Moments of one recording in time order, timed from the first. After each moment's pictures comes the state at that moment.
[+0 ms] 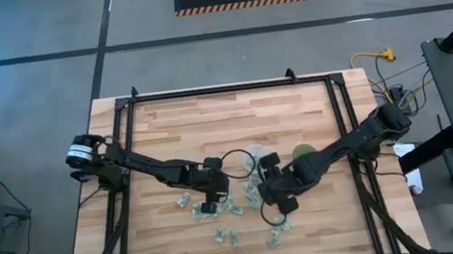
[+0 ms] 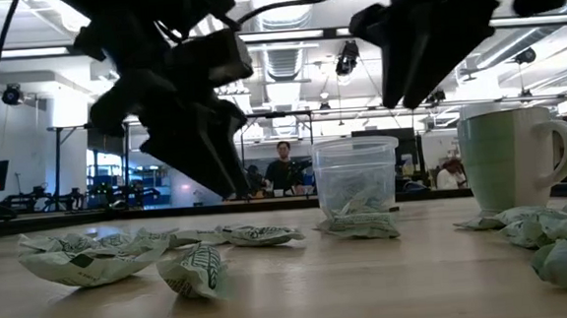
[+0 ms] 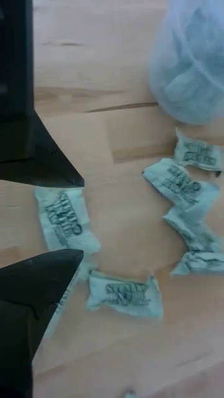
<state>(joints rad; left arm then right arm) -0.20 1.68 0.94 -0.17 -0.06 0.04 0.39 1.72 1.30 -0.84 0.29 0.06</state>
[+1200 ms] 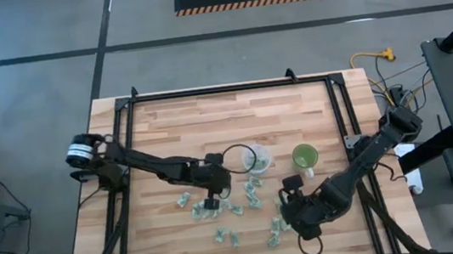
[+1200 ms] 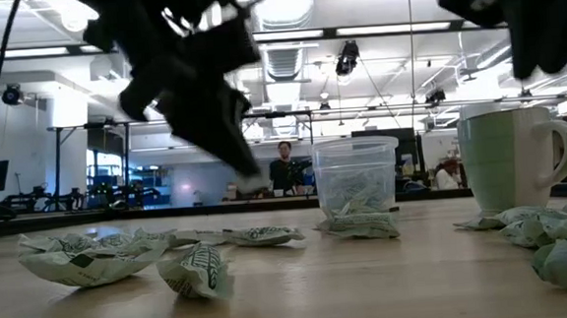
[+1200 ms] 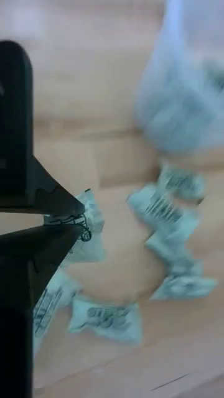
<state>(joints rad) -0.17 1.65 0.97 -0.17 -0.11 0.04 0.65 1.66 1.21 -0.84 0.29 0.43</state>
